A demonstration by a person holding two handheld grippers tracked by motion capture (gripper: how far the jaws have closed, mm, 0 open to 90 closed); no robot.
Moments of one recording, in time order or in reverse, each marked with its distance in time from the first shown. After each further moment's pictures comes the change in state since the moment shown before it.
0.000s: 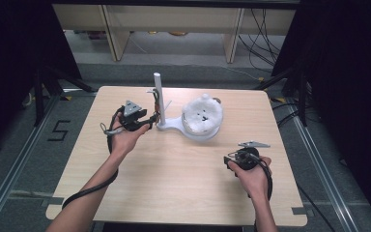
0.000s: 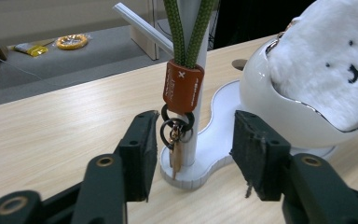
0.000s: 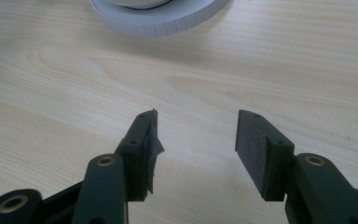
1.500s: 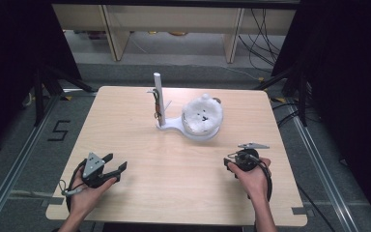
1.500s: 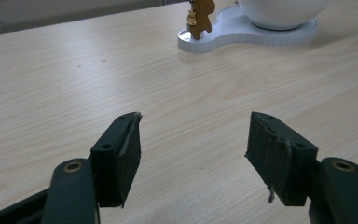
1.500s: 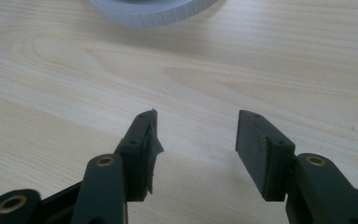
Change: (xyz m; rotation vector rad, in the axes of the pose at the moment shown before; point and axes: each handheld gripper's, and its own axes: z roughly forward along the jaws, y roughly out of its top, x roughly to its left) left arm 0.008 -0.132 -0.124 -0.018 0.041 0.021; right arm -0.002 -0.004 0.005 0.019 -0.010 0.004
